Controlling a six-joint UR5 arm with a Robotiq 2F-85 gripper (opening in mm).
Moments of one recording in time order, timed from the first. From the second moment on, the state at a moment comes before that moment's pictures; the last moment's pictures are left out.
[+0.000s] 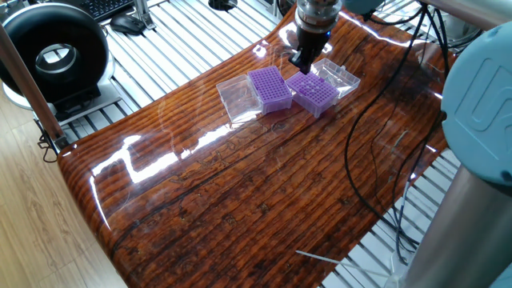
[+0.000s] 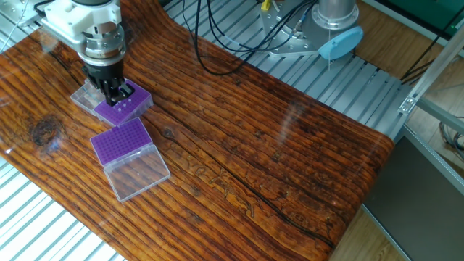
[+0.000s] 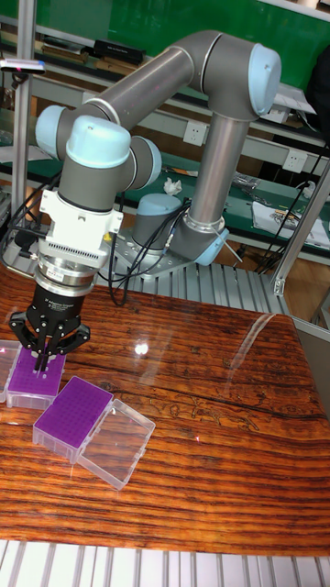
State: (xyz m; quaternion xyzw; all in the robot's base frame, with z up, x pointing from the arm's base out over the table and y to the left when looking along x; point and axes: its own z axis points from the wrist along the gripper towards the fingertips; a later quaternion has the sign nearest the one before) arm 0.579 -0.173 0.070 -0.05 1.00 -0.05 0.07
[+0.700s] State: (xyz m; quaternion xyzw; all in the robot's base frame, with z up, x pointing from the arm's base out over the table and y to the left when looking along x) arm 0.580 -0.177 0.066 -0.06 0.99 -0.05 0.07
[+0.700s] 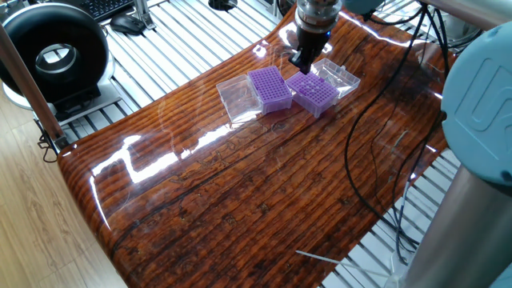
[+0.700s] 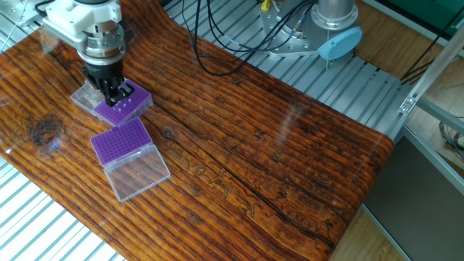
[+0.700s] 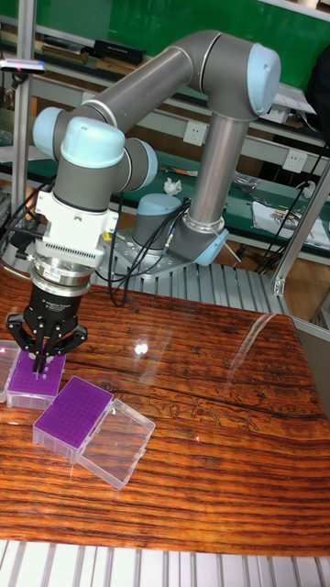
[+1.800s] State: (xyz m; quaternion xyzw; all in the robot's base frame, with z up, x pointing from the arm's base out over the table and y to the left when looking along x) arm 0.585 -0.171 0.068 -0.05 1.00 -0.02 0.08
